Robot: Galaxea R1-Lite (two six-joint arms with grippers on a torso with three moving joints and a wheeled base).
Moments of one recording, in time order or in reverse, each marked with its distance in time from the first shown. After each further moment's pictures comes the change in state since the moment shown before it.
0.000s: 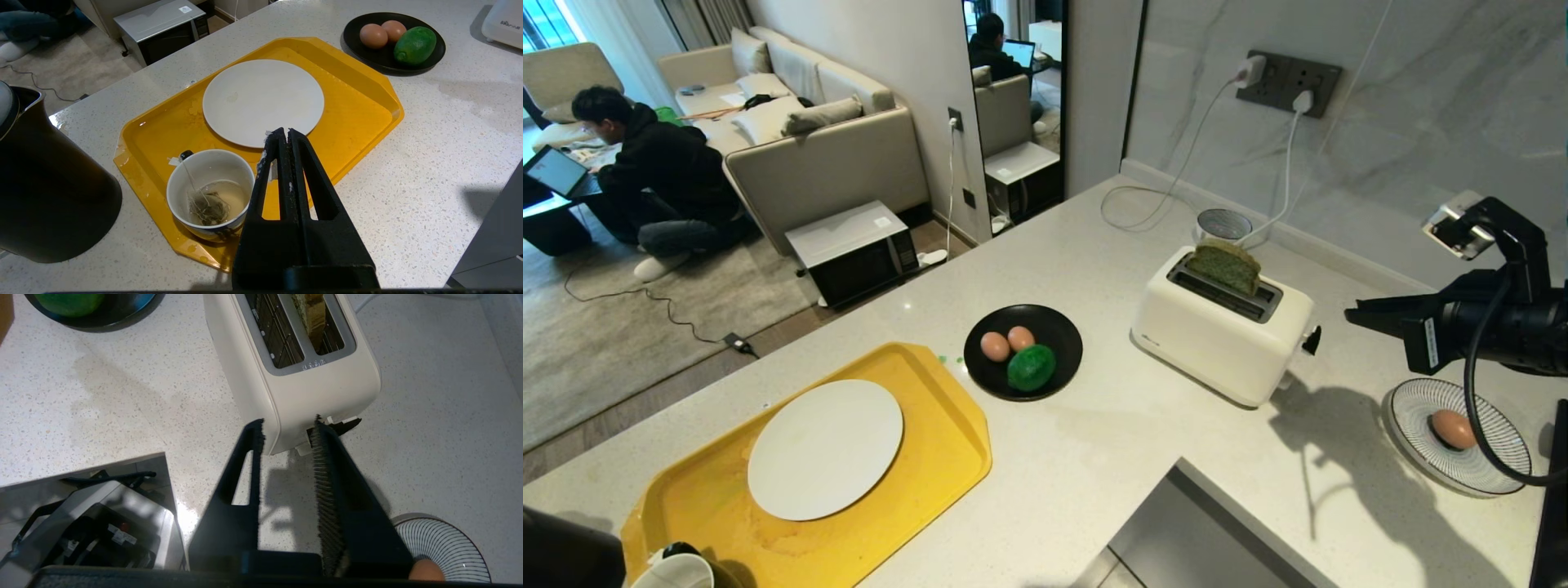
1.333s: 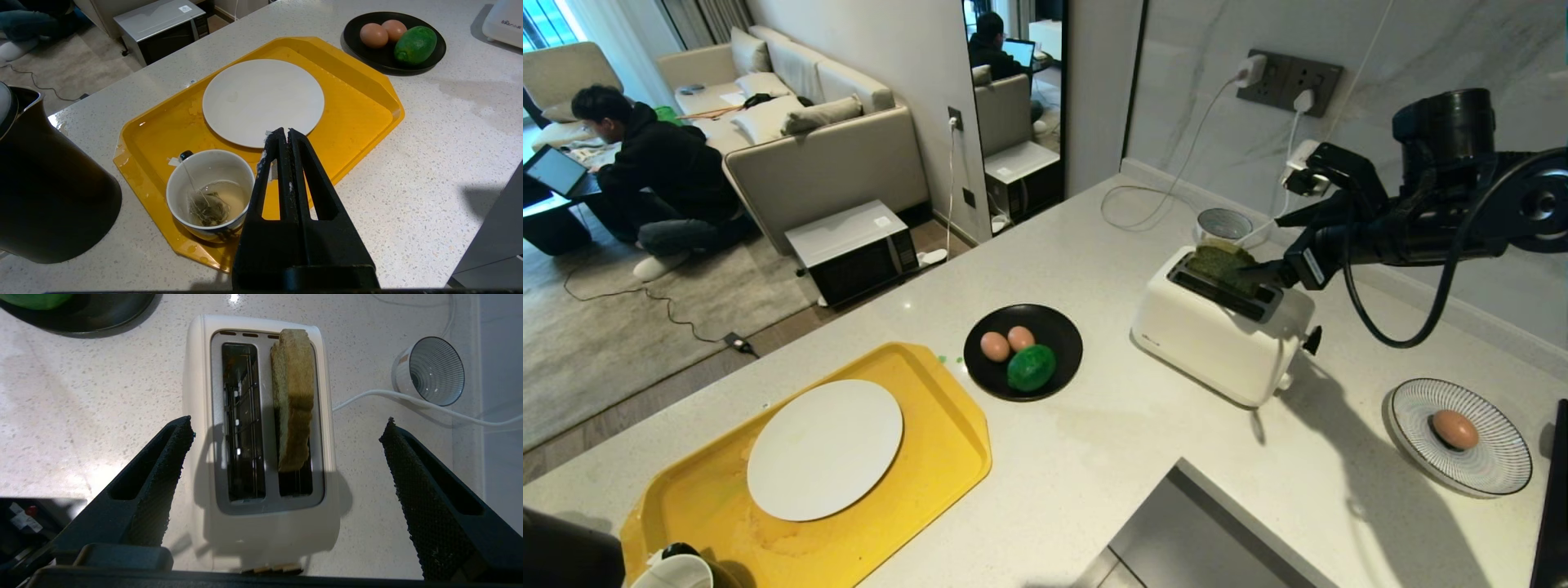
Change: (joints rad) left arm 0.000 0.000 0.000 0.000 -0.001 0.001; right arm 0.107 0.404 -0.676 0.308 -0.009 -0.309
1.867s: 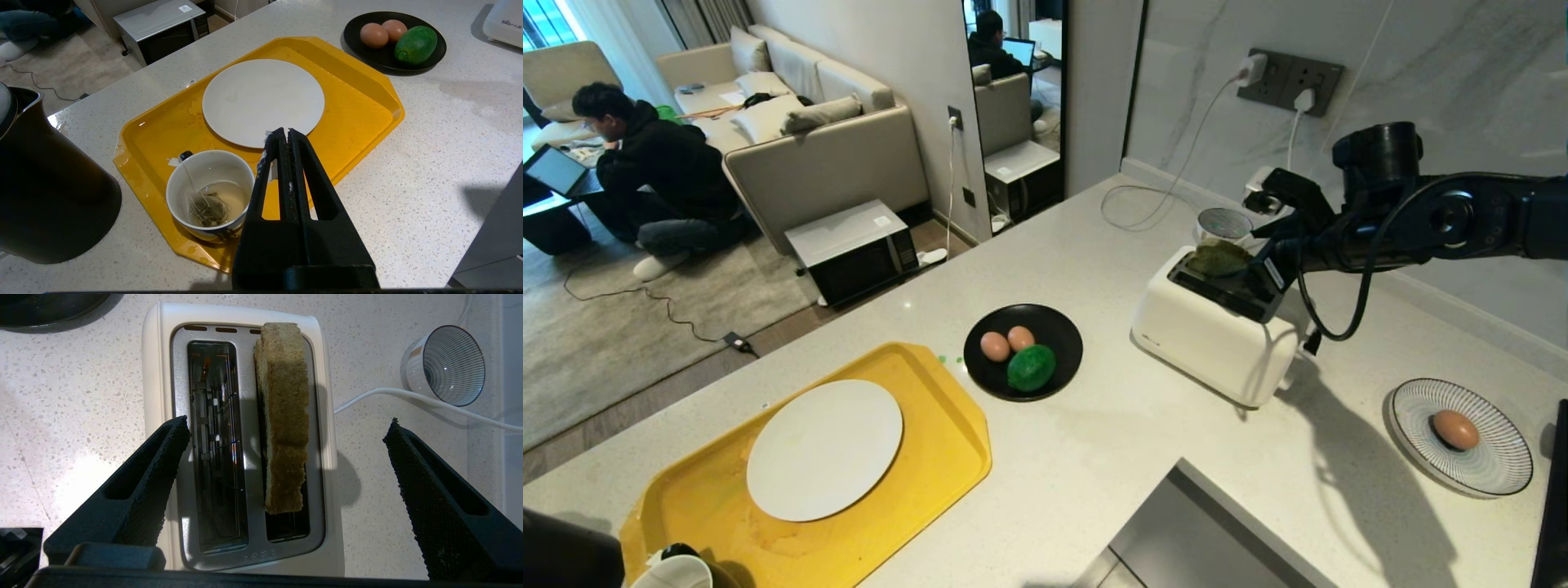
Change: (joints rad) left arm 0.000 0.000 0.000 0.000 0.000 0.000; right arm 0.003 0.175 -0.152 0.001 -0.034 0.003
